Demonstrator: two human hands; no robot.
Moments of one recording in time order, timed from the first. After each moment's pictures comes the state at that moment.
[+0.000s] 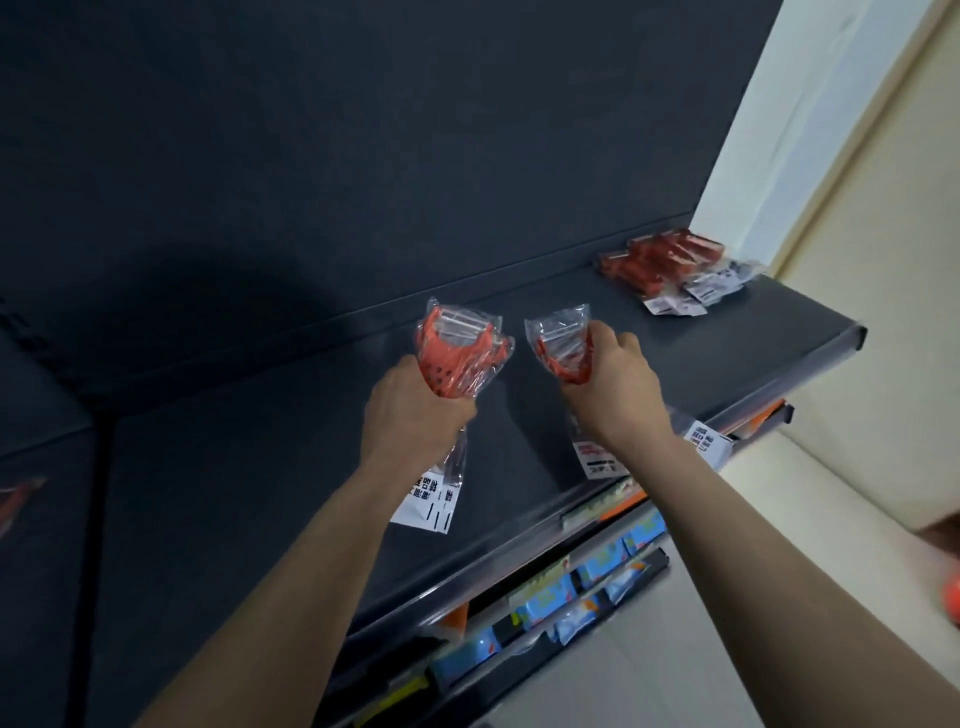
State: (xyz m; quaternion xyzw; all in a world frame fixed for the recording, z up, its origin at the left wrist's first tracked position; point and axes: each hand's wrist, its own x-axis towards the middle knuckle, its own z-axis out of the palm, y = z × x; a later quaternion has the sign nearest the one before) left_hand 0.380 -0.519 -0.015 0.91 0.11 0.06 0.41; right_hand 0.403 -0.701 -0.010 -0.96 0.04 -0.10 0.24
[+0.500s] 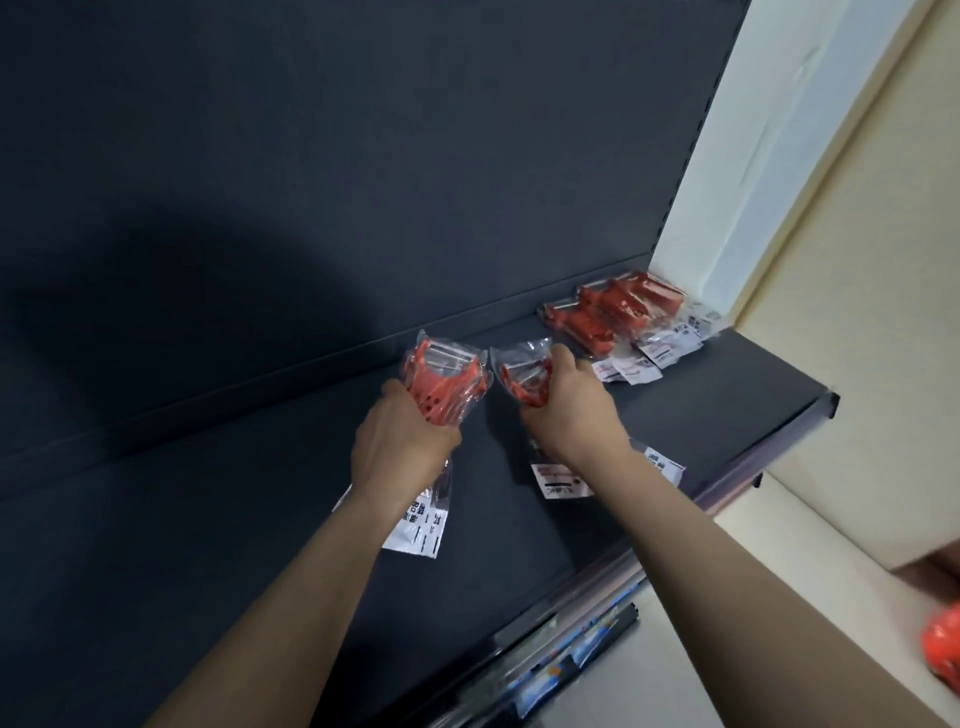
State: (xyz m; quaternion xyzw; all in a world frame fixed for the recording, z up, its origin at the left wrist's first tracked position) left_hand 0.490 -0.605 -0.031 0.92 0.14 0.04 0.36; right_hand 0.512 -0.763 -0.020 -0.97 0.03 -0.02 0.25
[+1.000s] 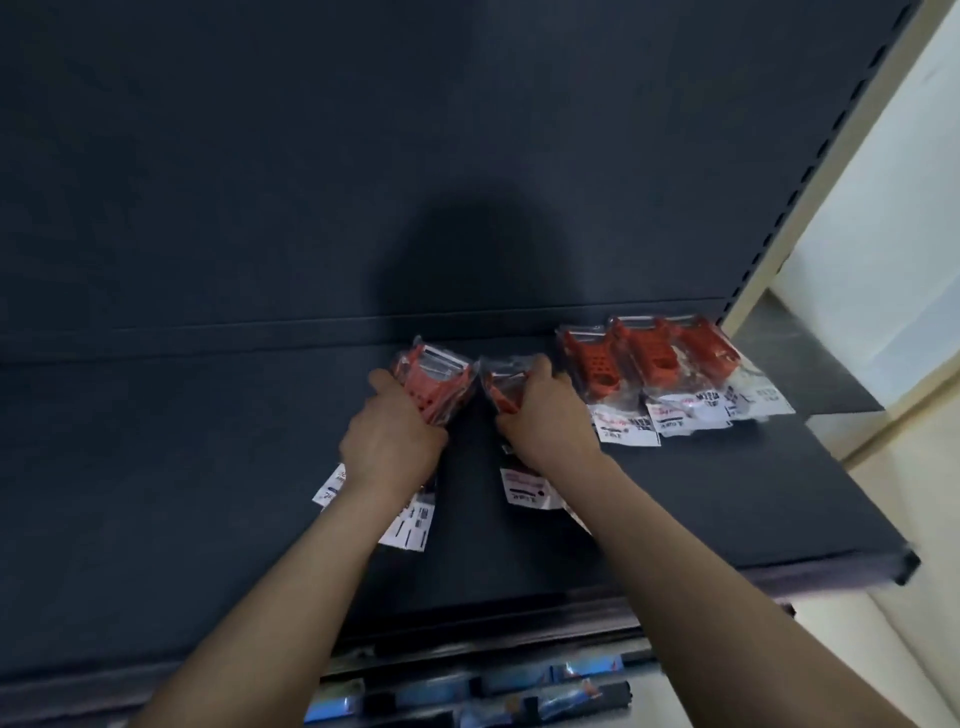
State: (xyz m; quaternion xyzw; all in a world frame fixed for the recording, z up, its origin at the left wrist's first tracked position) left_hand 0.508 -0.702 -0.040 0.89 0.35 0.09 0.27; right_hand 0.579 -0.823 -0.032 -0.96 -0.16 0.07 0.24
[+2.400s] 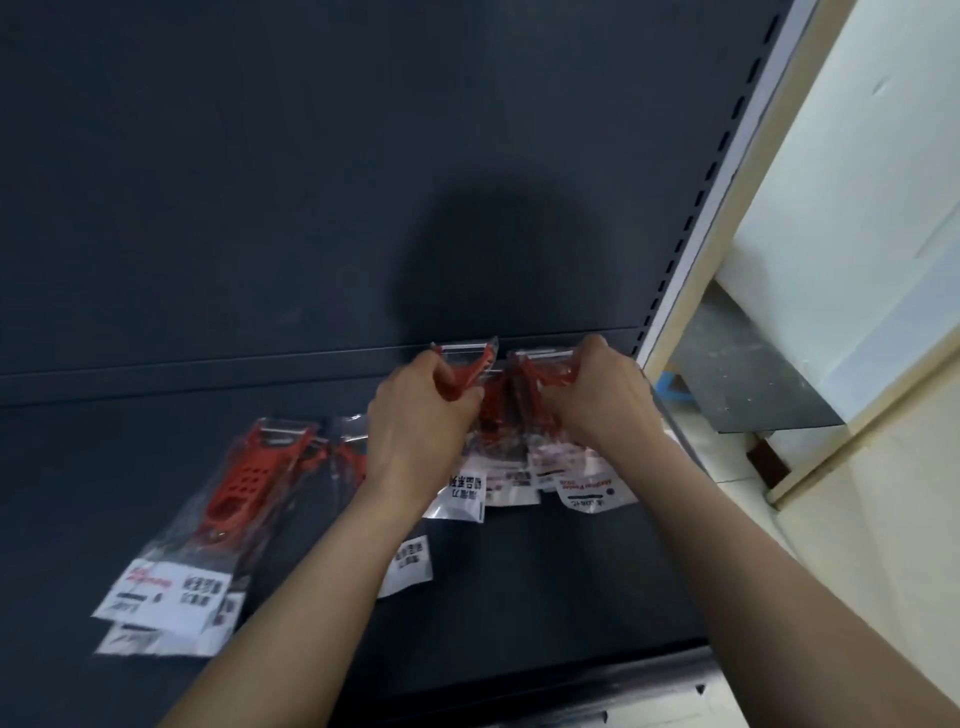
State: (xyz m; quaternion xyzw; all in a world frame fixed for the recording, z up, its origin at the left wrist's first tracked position) left_hand 0.613 -0.820 -0.009 0.87 0.24 0.21 0.37; right_hand 0.697 -0.956 0.005 -0.96 -0.12 -0.01 0.25
